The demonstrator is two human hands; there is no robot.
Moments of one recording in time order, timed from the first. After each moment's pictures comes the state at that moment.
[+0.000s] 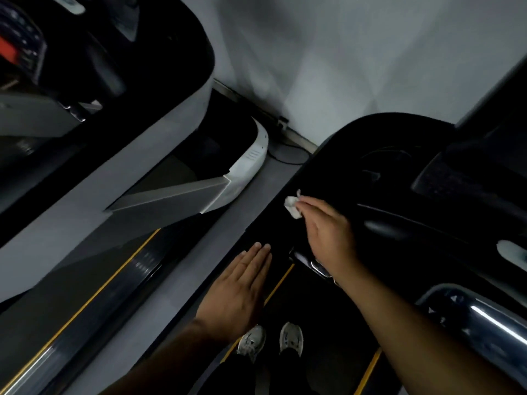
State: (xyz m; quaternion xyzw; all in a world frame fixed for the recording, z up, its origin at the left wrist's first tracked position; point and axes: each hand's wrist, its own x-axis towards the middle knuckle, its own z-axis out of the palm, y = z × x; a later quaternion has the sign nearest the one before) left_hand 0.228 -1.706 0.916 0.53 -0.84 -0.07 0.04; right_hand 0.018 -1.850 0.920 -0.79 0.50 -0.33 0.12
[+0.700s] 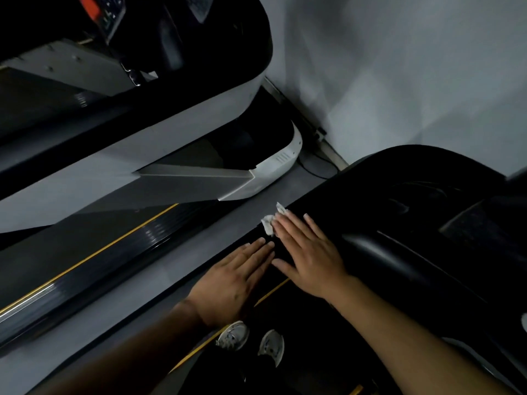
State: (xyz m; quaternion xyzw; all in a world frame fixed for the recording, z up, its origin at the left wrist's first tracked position) left_hand 0.226 -1.702 0.912 0.57 -0.82 -0.07 0.06; right_hand 0.028 -1.848 0.911 -0.96 0.26 -0.02 0.04
